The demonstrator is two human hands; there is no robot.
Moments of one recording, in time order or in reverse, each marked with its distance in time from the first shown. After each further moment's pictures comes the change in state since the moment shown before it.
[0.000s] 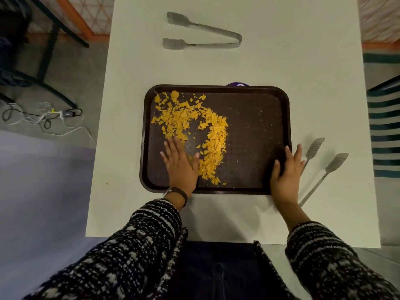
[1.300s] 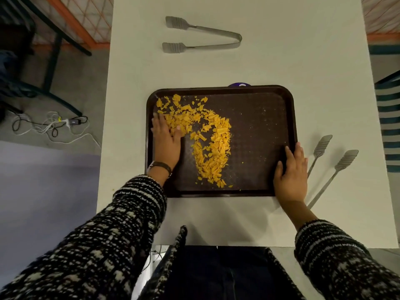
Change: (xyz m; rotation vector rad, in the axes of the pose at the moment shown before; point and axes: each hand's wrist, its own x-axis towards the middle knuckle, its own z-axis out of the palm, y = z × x) left_hand 0.081 -0.019 -0.043 -0.334 0.074 0.010; right_hand 0.000 -0.001 0.005 -0.171 -0.033 -0.006
